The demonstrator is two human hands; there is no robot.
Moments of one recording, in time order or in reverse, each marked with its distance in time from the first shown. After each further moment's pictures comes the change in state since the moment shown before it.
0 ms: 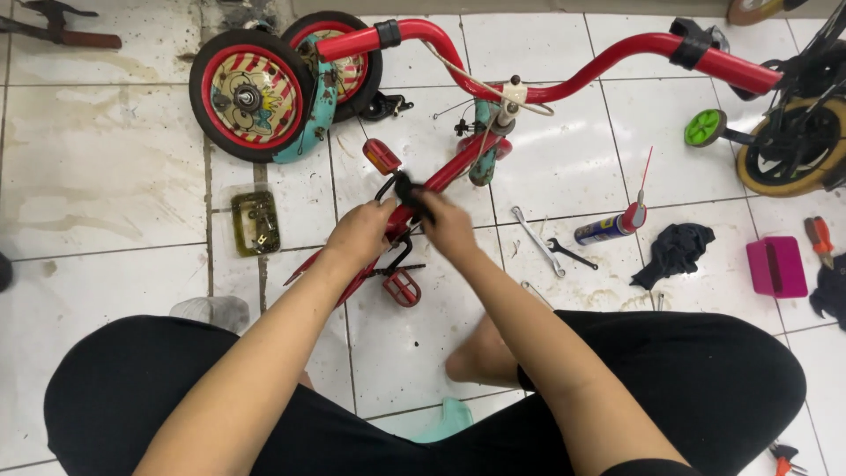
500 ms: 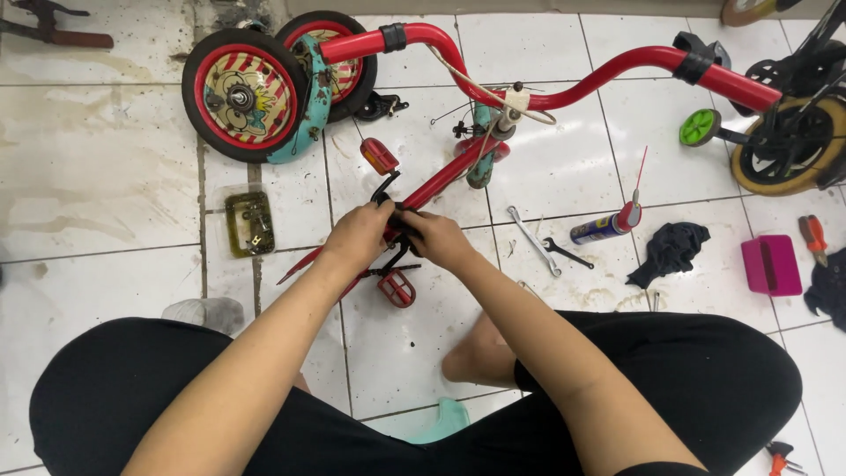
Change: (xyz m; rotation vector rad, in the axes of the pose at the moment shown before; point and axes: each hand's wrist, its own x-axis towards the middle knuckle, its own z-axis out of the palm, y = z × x) left_hand 0.006 -0.002 0.015 0.045 -0.004 -0.003; right_hand -0.013 -0.004 -0.002 -0.090 -0.251 -0.117
